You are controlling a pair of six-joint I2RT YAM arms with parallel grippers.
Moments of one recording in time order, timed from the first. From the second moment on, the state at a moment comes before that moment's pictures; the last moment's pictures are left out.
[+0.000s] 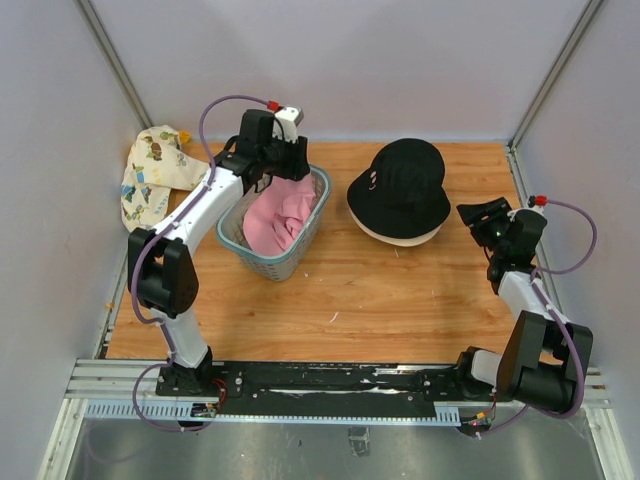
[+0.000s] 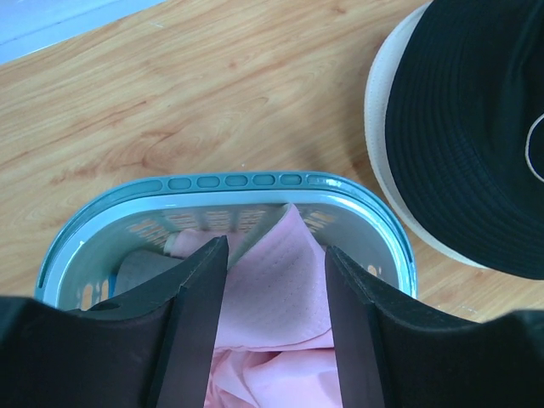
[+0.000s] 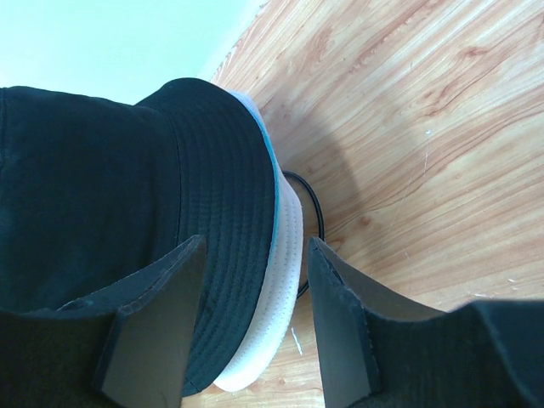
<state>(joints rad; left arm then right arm) -0.36 1.79 1.62 -0.37 0.21 -0.04 -0.28 1.22 0.54 0.38 -0.36 0.83</state>
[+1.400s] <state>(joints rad) -0.36 1.77 1.53 -0.38 0.22 -0.05 -0.28 1.19 0.53 0.36 -0.36 0.83</state>
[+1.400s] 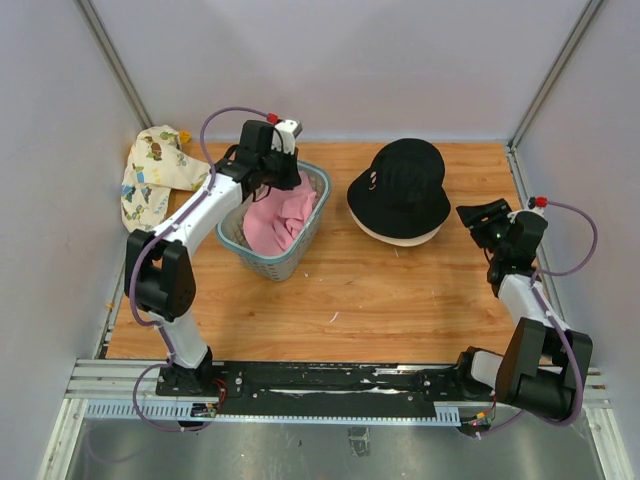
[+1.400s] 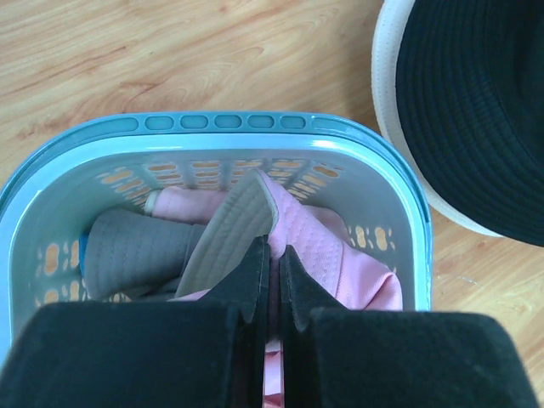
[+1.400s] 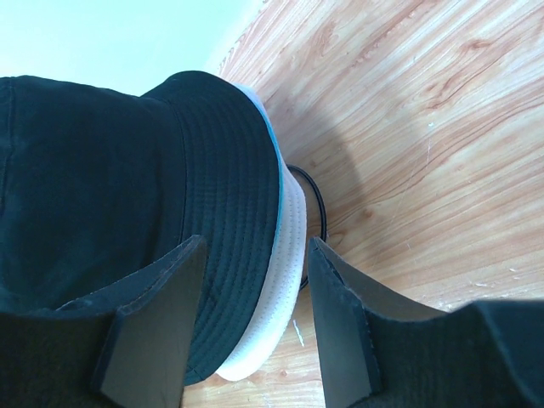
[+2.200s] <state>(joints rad) -0.36 1.42 1.53 -0.41 0.15 -0.29 -0.02 0.86 0.75 0.00 -0.29 0.60</state>
